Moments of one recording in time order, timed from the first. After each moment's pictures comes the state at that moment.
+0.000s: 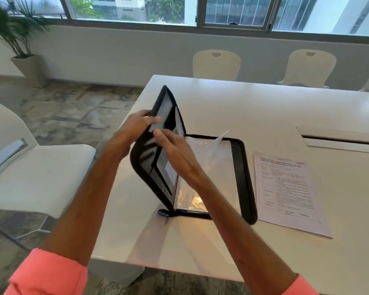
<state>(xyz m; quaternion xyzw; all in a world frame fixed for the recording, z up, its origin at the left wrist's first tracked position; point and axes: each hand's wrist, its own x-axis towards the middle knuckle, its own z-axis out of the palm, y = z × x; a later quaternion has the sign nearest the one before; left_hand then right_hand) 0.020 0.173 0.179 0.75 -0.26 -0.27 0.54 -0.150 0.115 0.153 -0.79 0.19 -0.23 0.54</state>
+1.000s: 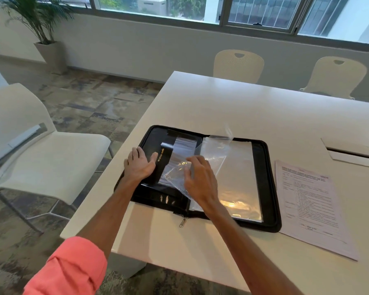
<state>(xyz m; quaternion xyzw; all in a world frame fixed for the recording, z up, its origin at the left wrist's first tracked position) 0.080 0.222 -0.007 0.94 -0.23 -0.17 0.19 -0.138 0.115 0.037 -0.90 0.27 -0.24 0.26</state>
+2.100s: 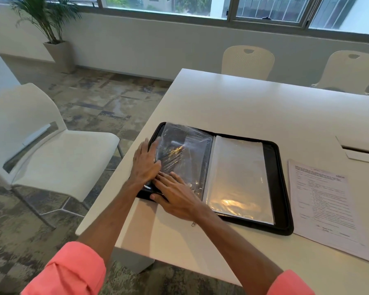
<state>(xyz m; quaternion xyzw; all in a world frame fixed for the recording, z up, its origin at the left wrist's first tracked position) 0.083 0.248 -0.001 0.90 -0.35 -0.05 0.25 -0.091 0.167 -0.018 -0.98 -0.02 -0.06 0.16</state>
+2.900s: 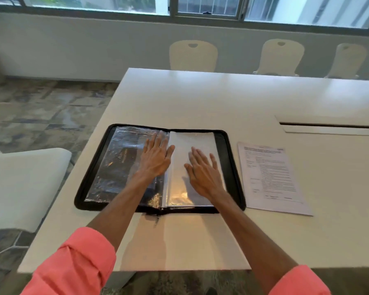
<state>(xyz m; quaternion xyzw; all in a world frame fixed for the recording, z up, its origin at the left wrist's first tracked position) -0.005 0.097 0.006 0.84 -0.51 -0.05 0.19 -0.208 0.021 -0.007 -0.94 0.32 -0.11 0.09</state>
